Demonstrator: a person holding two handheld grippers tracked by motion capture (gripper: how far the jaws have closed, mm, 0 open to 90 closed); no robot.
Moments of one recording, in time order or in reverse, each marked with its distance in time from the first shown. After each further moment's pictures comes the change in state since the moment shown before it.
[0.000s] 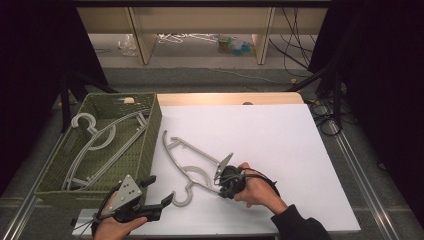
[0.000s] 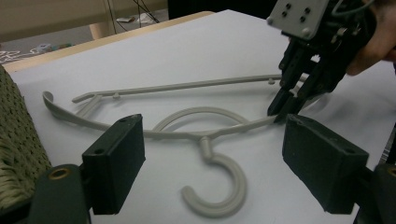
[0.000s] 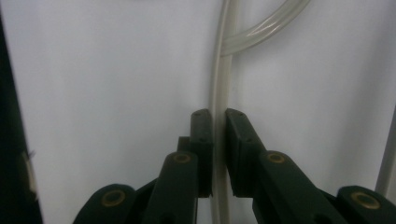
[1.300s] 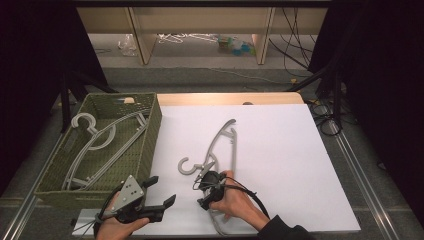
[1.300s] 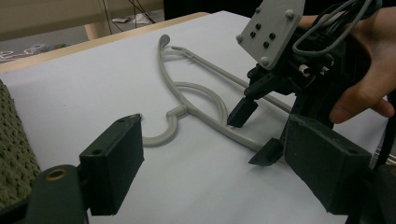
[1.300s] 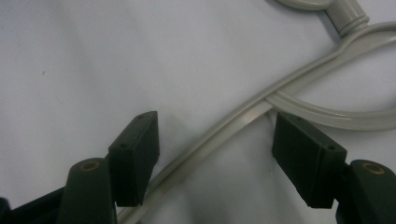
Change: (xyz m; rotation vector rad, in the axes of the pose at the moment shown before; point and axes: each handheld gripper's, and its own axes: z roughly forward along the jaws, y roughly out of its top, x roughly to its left) left arm -0.005 0.002 0.001 -0.002 -0.009 -0.014; right arm 0.033 0.035 0.030 -0.082 -0.137 0.154
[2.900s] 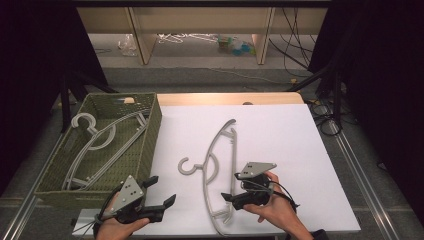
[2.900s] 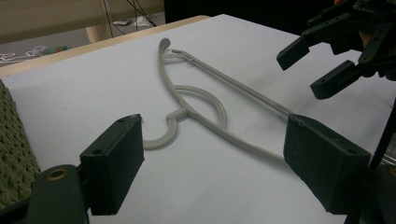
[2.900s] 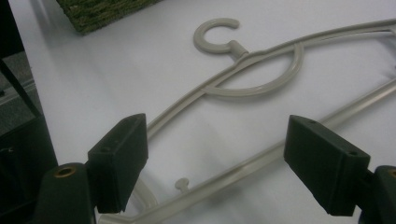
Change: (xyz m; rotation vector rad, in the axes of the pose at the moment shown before) left arm -0.001 0.002 -0.002 -0.007 0.002 0.005; right arm -0.027 -0.076 -0.078 -0.385 0.009 0.111
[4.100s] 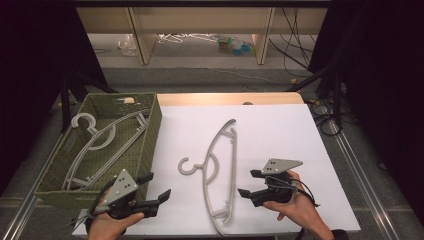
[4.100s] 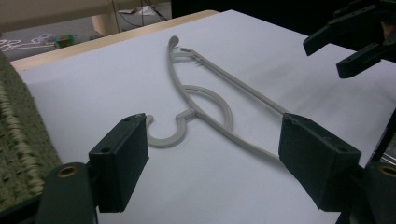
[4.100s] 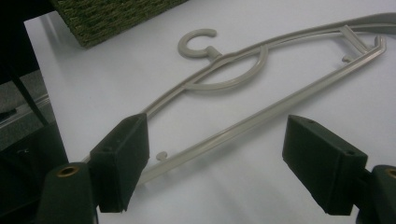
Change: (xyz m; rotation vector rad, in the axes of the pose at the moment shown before) left arm 0.005 0.019 -0.010 0.029 0.013 -0.015; right arm -0.025 -0.015 -0.039 -0.067 0.011 0.044
